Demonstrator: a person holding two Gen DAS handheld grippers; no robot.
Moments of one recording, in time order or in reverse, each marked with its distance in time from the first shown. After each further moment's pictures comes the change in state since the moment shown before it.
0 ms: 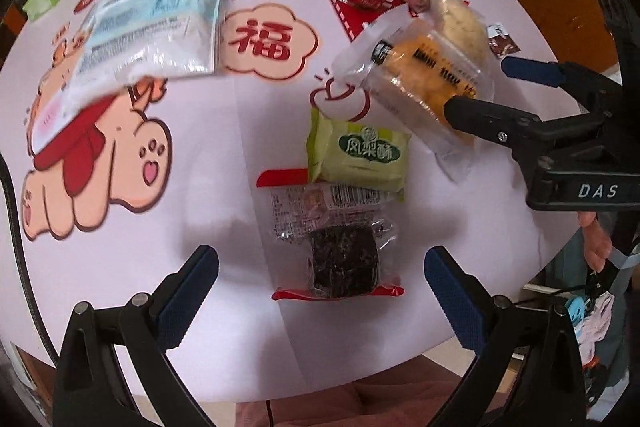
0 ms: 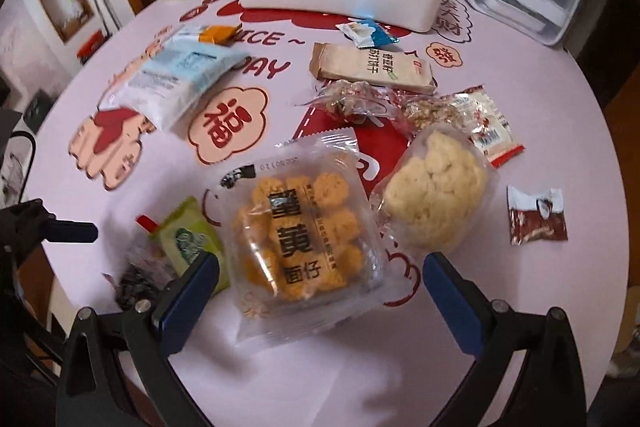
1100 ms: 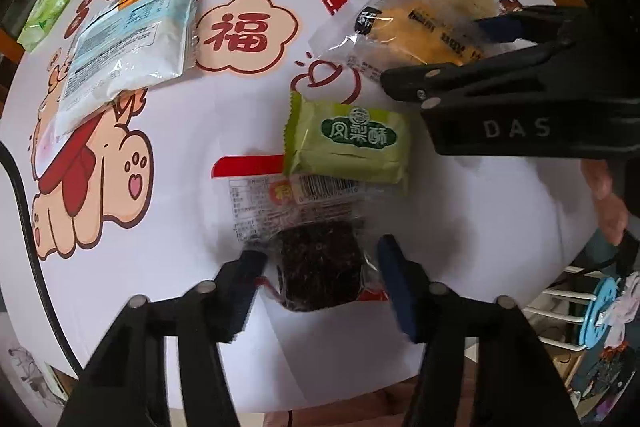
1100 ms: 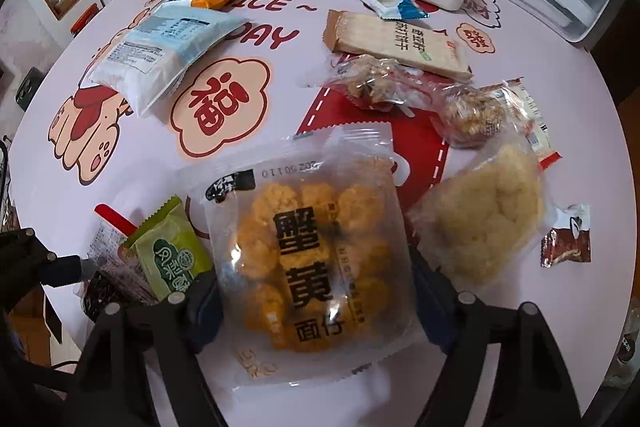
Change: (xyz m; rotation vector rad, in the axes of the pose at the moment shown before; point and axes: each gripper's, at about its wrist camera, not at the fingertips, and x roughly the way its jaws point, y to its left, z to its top) left arm 0.023 -0.045 0.009 0.088 0.033 0.115; right arm 0.034 0.010 0.012 -0.004 0.088 0.001
